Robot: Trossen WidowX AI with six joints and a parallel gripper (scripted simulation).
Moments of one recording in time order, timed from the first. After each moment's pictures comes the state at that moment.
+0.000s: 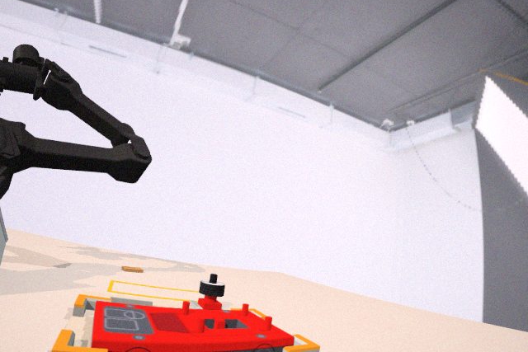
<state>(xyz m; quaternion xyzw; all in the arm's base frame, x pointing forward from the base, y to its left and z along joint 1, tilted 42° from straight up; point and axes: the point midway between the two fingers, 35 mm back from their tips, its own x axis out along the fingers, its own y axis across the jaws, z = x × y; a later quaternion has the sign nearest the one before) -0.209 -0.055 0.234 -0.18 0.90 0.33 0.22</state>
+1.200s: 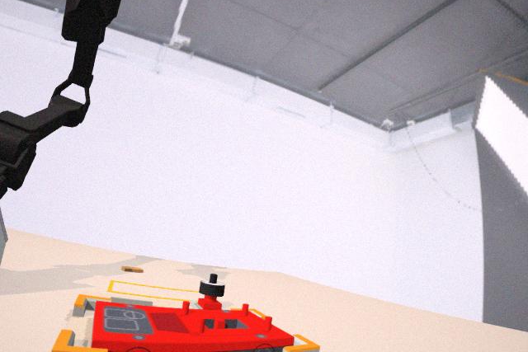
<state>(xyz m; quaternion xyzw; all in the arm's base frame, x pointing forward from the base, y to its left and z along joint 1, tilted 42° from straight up) 0.081 -0.283 0.176 -0.81 0.15 0.55 -0.09</state>
